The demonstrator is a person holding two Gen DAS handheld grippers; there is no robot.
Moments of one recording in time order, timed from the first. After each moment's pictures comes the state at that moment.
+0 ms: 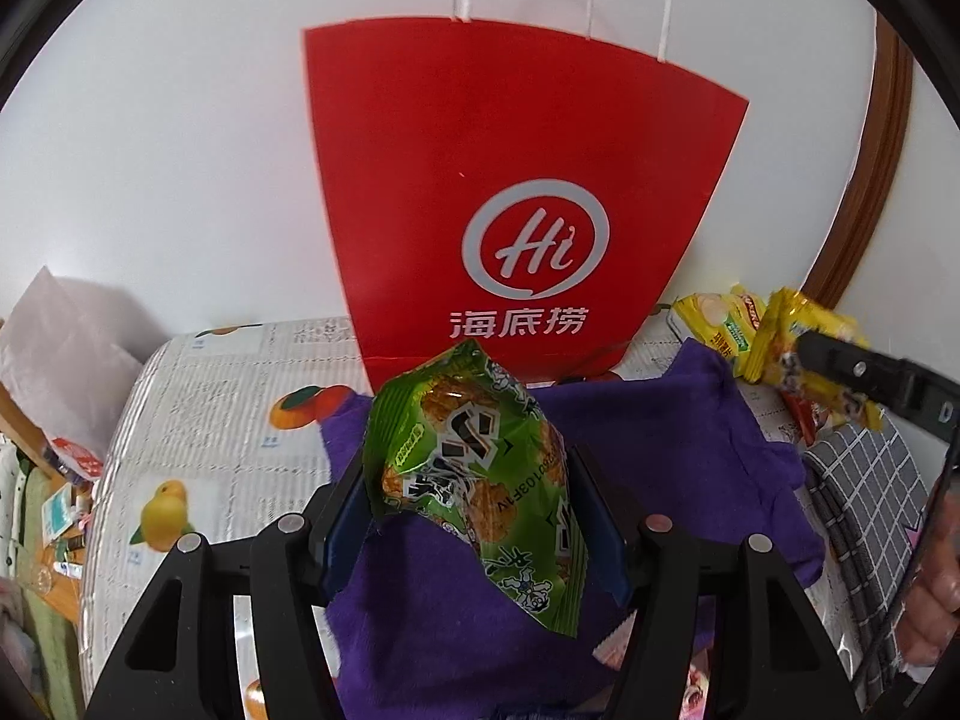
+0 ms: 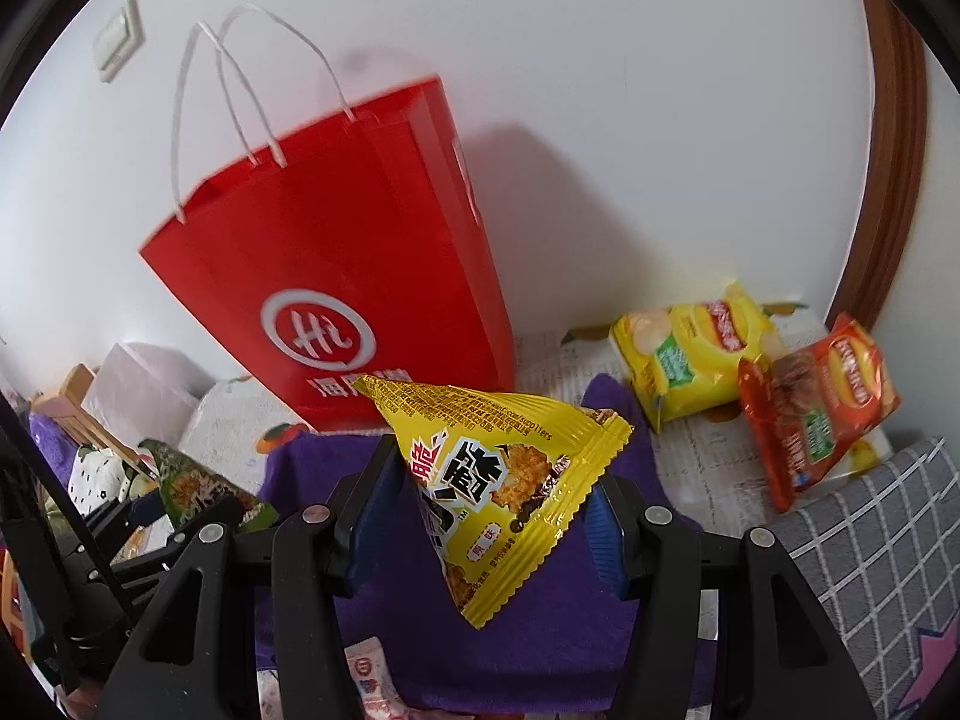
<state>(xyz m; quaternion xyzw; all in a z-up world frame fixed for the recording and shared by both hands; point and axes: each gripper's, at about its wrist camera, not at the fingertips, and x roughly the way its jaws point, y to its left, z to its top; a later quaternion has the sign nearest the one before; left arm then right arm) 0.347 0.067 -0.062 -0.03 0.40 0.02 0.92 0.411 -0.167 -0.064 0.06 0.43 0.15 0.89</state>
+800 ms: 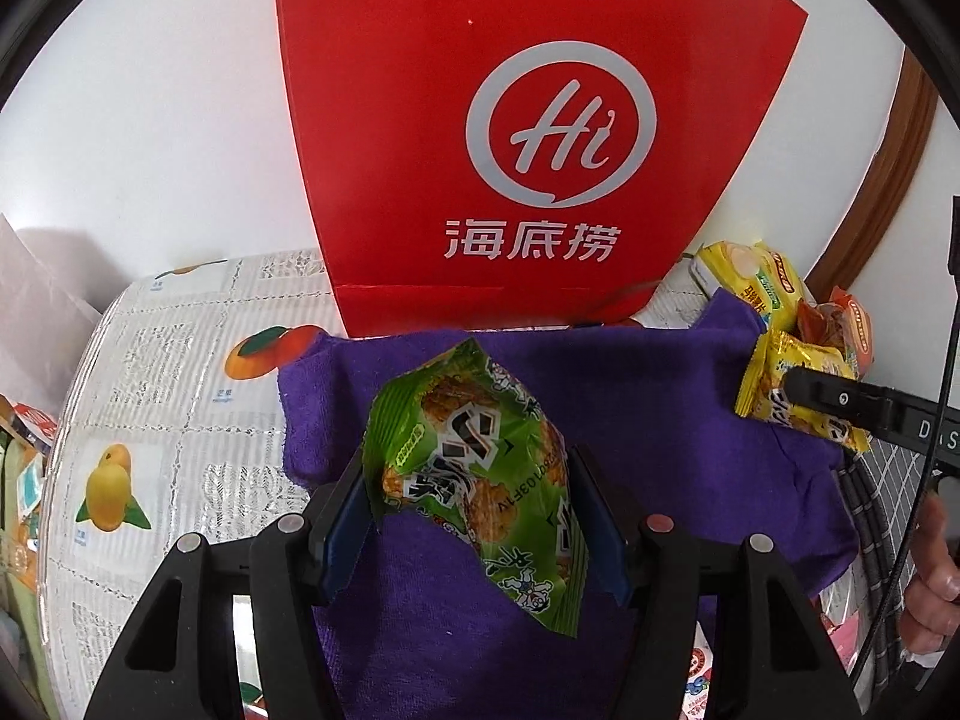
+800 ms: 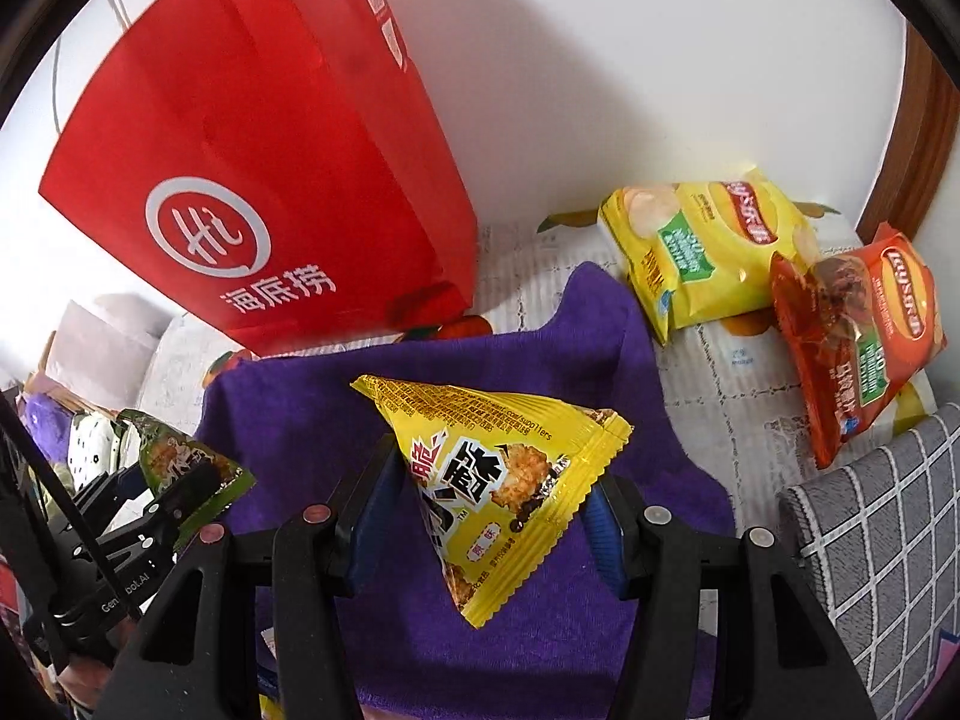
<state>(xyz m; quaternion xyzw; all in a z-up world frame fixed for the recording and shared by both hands) 0.369 0.075 -0.115 -0.05 0.45 0.01 0.89 0.445 -0.169 -0.134 0.06 0.52 0.16 0.84</state>
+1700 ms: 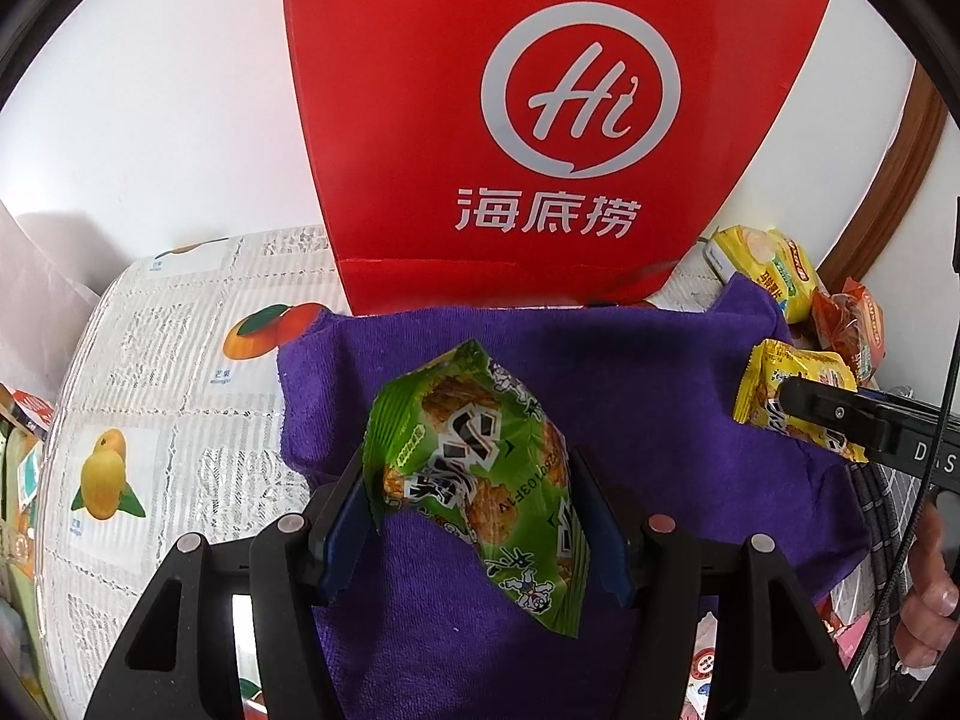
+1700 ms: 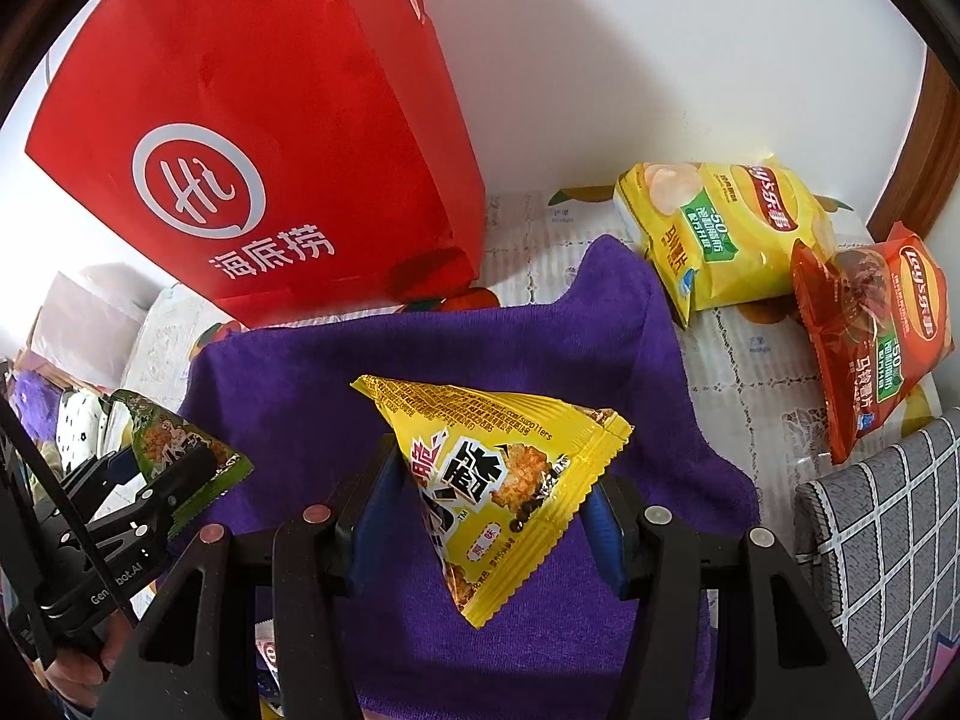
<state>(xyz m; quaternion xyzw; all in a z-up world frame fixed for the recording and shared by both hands) 0.377 0.075 -0.126 -0.05 0.47 0.02 0.88 0.447 -0.155 -0.147 0.04 0.54 0.16 0.83</state>
